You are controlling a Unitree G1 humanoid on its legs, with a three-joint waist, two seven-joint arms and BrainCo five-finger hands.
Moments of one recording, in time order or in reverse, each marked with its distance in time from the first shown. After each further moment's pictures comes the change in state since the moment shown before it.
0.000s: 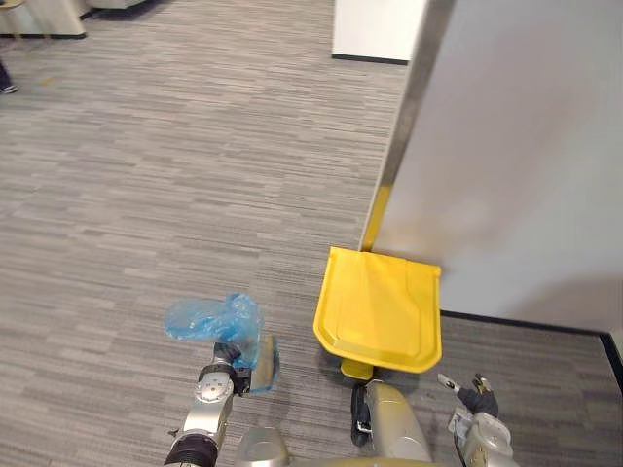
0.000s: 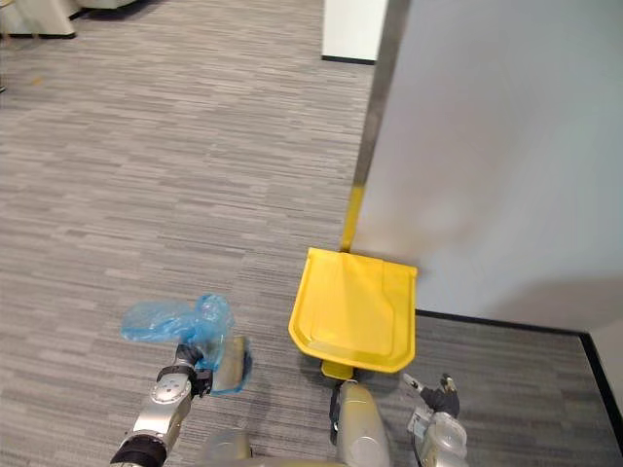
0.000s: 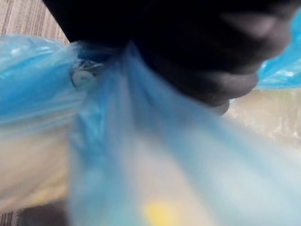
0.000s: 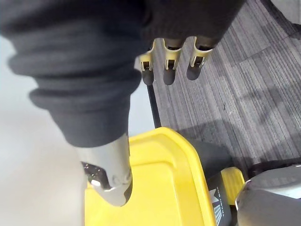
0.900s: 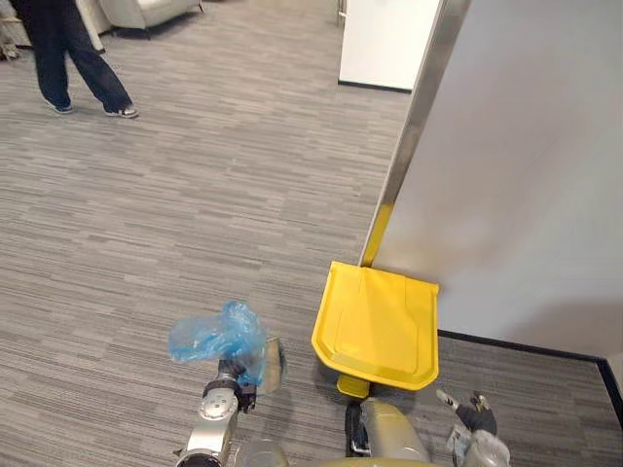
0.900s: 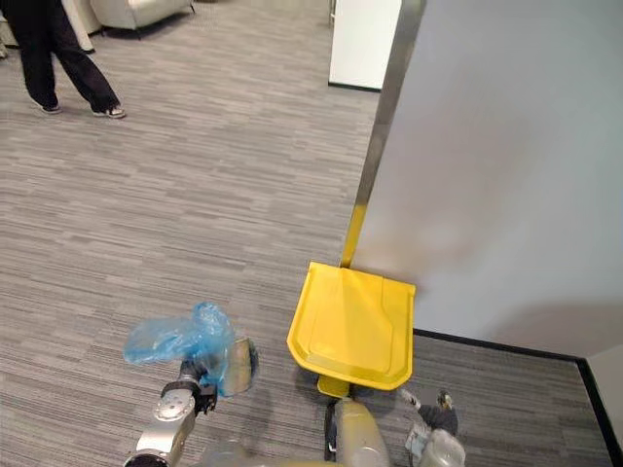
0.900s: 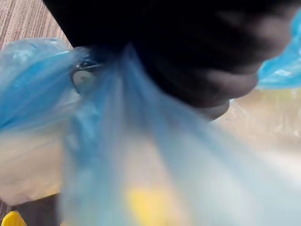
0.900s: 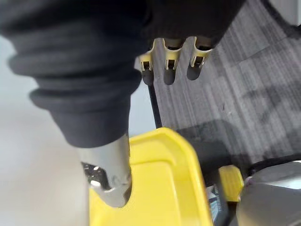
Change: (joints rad) left arm 0.095 -0.048 0.000 -0.066 0.016 0.007 -0.005; right arm 0.080 0.040 0.040 -0.028 0.008 0.021 0.005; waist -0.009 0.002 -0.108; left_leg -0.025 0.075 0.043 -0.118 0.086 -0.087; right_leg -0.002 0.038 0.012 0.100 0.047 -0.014
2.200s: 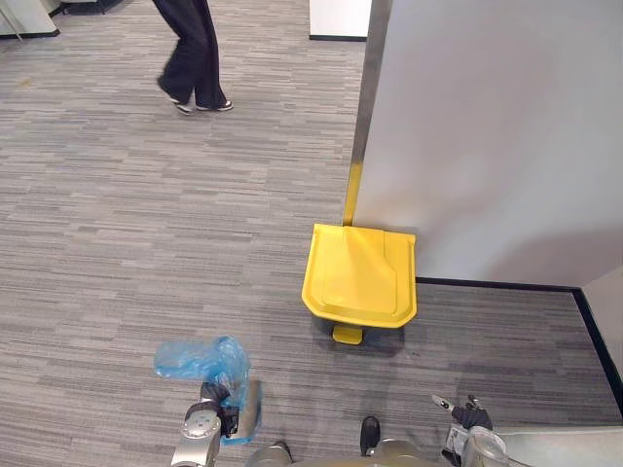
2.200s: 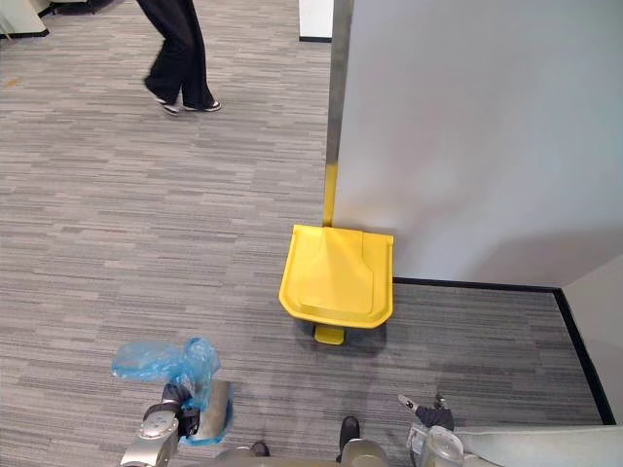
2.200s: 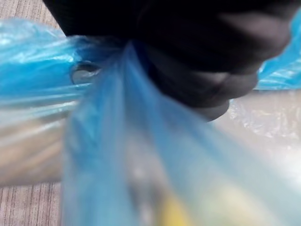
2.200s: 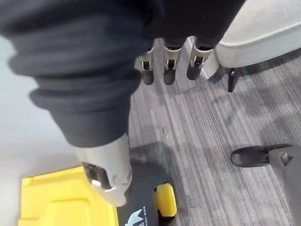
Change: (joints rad) left arm 0.004 0.065 0.036 0.186 -0.022 0.020 0.005; right arm -0.153 -0.112 0.041 0.274 -0.013 -0.025 -0.006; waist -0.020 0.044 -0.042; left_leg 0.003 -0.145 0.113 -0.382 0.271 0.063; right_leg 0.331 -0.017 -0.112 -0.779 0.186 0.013
